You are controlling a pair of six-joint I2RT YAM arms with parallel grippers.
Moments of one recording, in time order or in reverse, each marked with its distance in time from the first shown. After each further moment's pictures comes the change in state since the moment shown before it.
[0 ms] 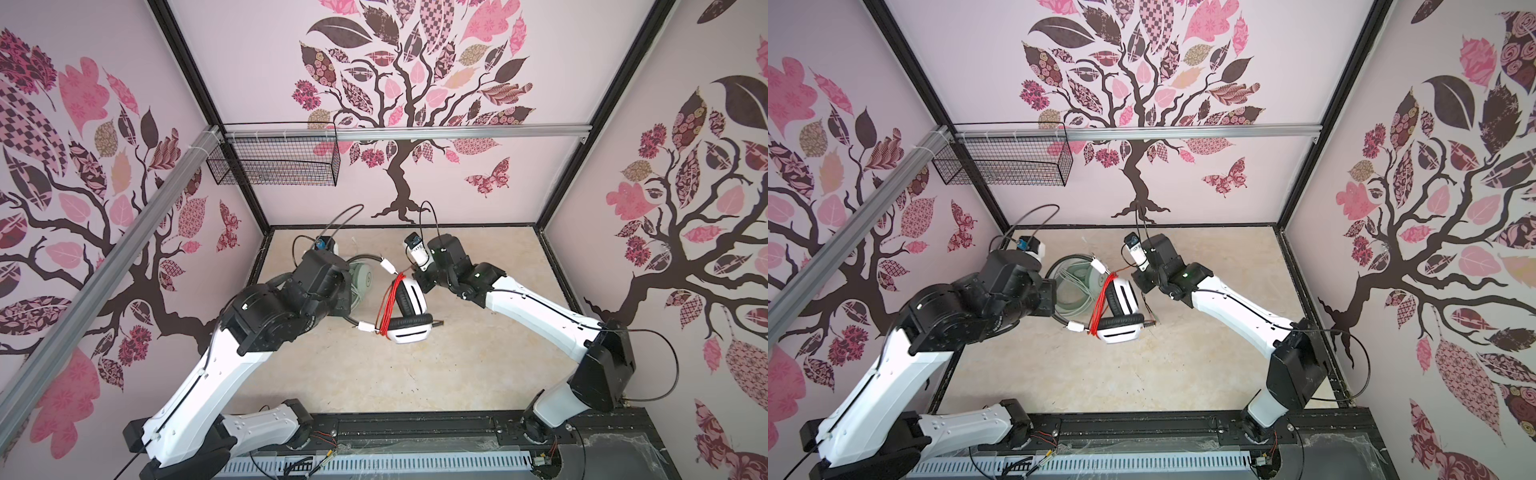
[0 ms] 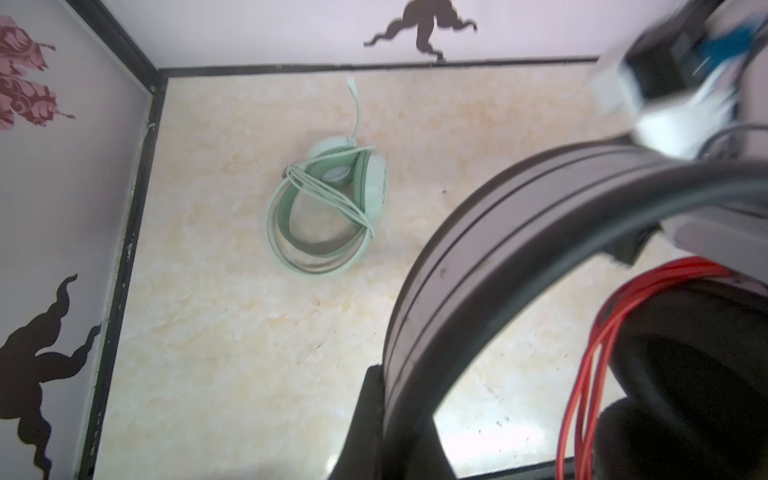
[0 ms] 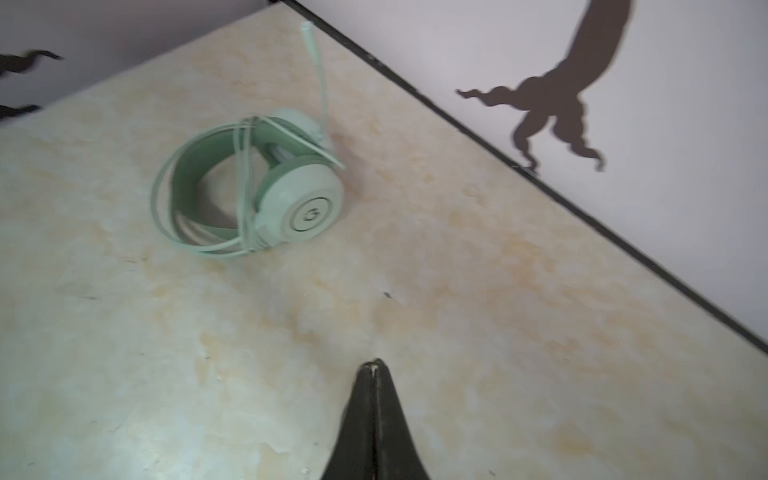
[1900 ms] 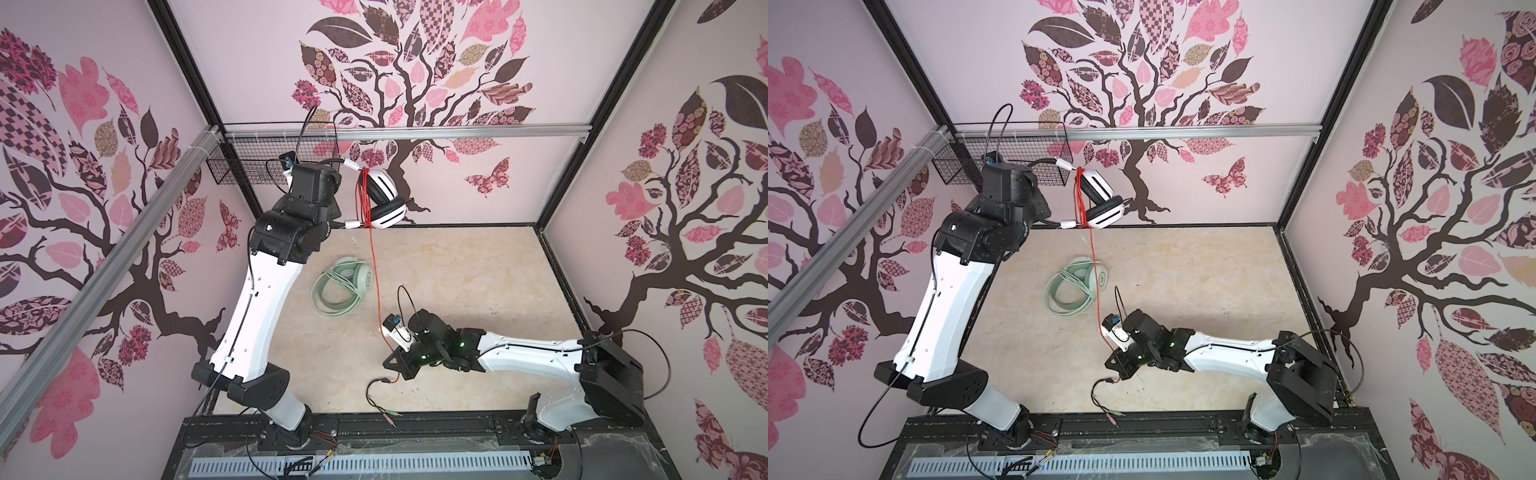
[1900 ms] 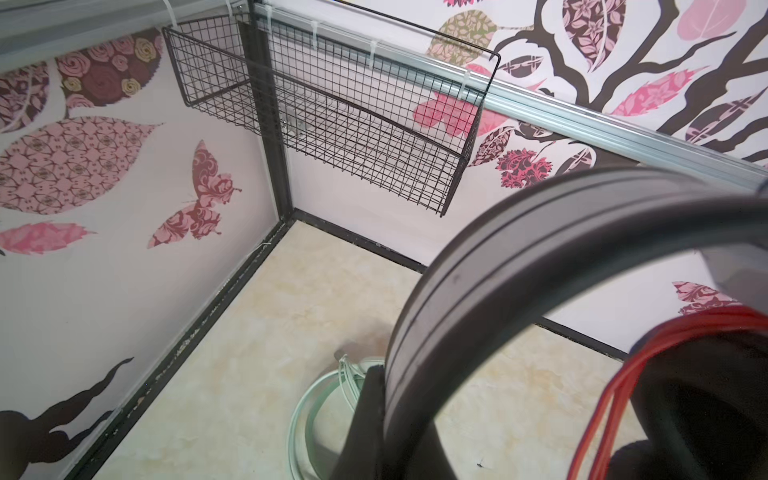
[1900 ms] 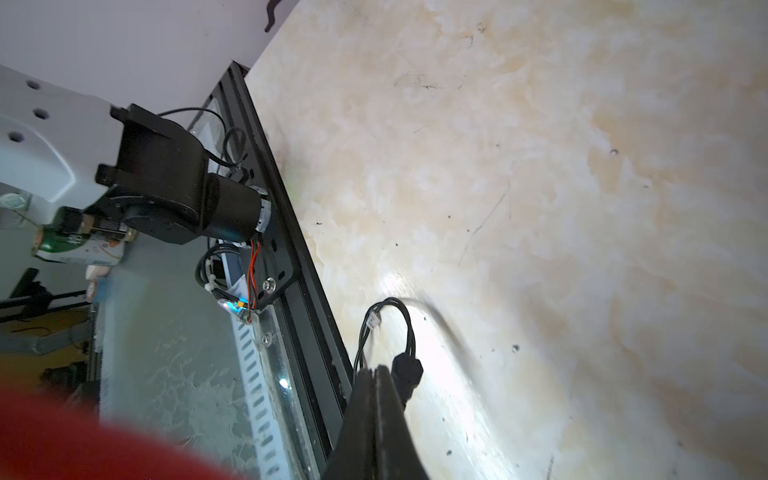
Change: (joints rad) left arm 0.380 0.426 0.425 0.296 -0.197 0.032; right arm 0.384 -0.113 -0.405 0.167 -0.315 0.460
